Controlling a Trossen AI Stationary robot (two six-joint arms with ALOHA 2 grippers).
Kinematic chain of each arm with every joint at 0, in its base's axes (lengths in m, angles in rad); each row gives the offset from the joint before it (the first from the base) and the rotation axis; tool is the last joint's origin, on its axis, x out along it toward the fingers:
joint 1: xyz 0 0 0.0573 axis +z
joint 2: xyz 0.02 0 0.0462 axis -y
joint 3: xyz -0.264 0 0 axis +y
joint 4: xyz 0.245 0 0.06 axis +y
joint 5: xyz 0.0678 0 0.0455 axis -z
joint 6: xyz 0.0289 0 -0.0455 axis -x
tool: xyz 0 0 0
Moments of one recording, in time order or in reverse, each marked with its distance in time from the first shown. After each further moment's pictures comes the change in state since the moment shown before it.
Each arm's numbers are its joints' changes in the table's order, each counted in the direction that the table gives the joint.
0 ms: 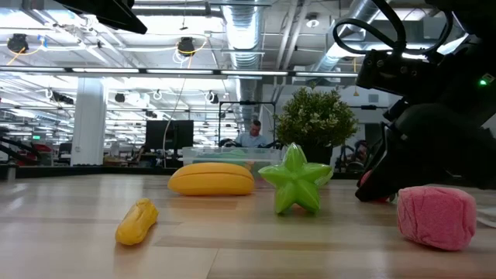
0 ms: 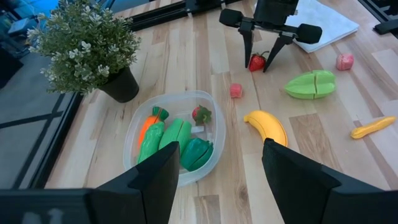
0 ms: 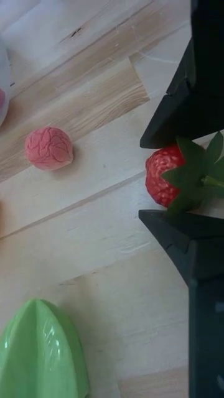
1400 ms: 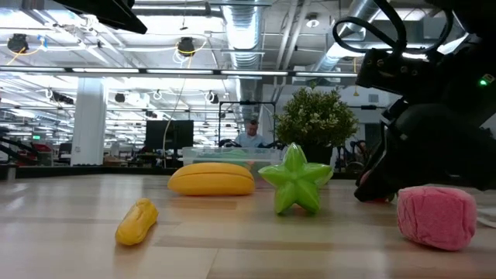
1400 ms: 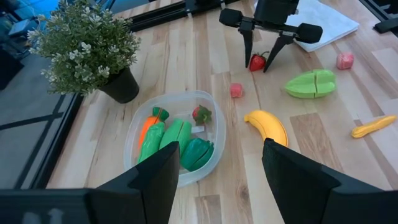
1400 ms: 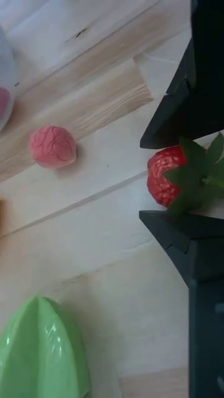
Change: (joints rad) left arm 0.000 0.000 0.000 0.000 0.000 -0.007; right arm -0.002 0.002 -0.002 -0.007 0.013 0.018
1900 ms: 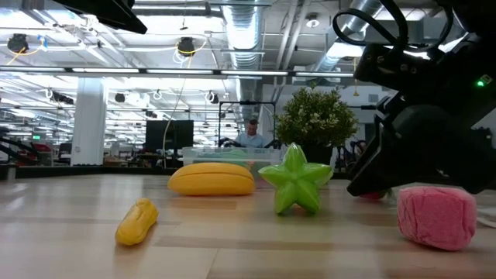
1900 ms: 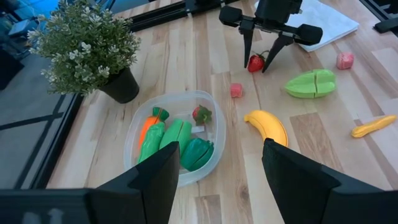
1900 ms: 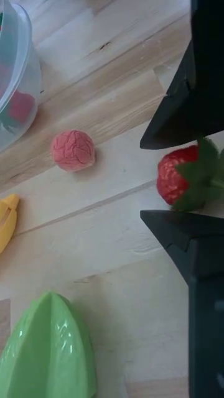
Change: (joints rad) left arm 0.000 0.000 0.000 0.000 0.000 -0.001; right arm 0.002 -0.003 0.002 -0.046 0.063 0.089
